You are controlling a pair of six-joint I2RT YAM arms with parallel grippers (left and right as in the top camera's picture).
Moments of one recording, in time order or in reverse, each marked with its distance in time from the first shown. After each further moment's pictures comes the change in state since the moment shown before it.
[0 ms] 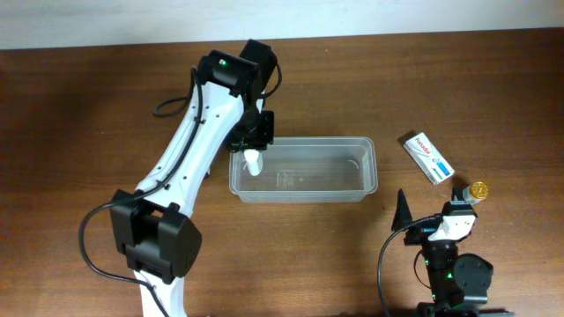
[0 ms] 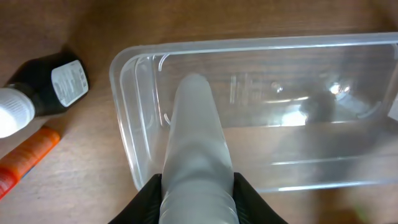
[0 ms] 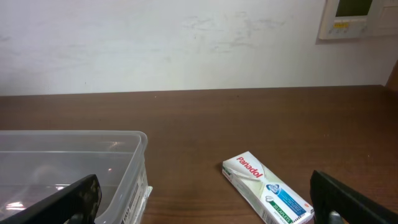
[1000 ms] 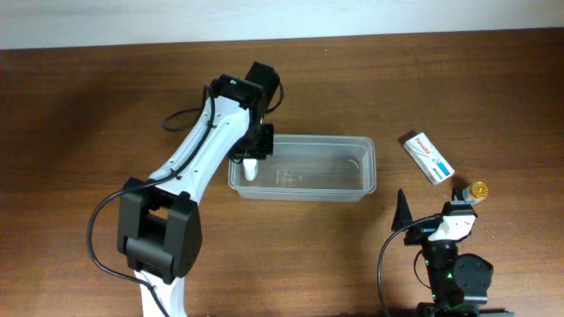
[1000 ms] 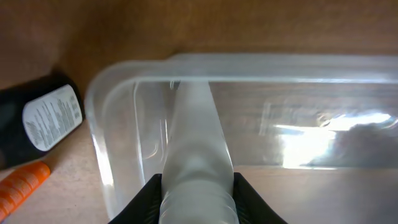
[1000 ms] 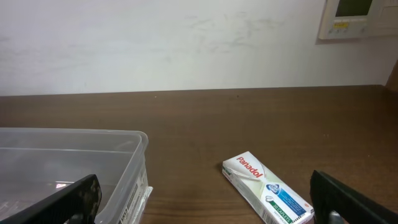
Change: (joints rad) left arm -0.006 0.000 -0.251 0.246 -0.084 -0.015; right arm 0.000 0.000 0.000 0.000 0.000 0.000
